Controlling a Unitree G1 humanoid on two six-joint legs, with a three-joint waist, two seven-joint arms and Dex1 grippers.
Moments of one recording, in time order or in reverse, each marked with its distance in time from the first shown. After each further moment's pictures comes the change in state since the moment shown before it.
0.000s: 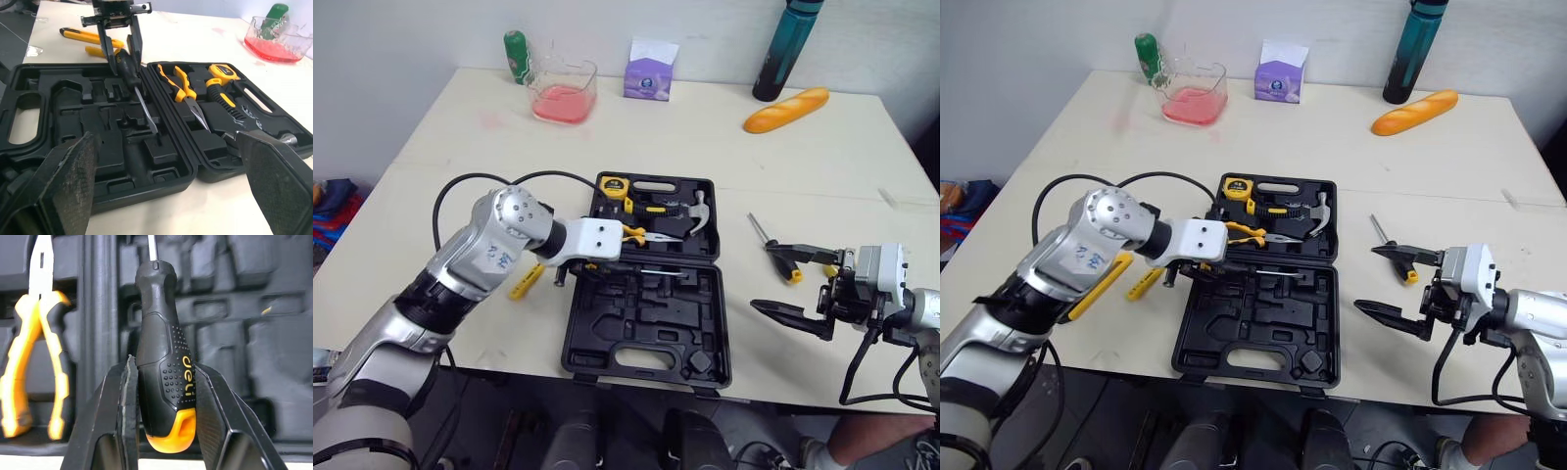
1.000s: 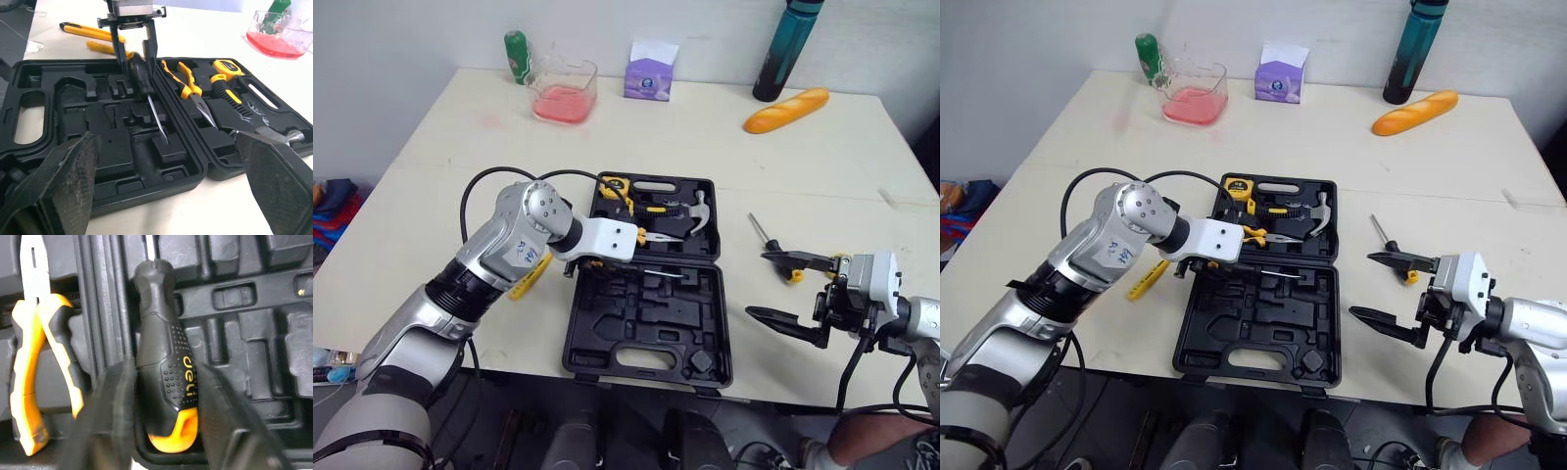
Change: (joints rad) left arm -0.038 -0.104 -0.014 0.070 0.126 -0.042 -0.063; right arm 0.060 0.012 0.000 -0.058 -0.004 -0.007 -0.035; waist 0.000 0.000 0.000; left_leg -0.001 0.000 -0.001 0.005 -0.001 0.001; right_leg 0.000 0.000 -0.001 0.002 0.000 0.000
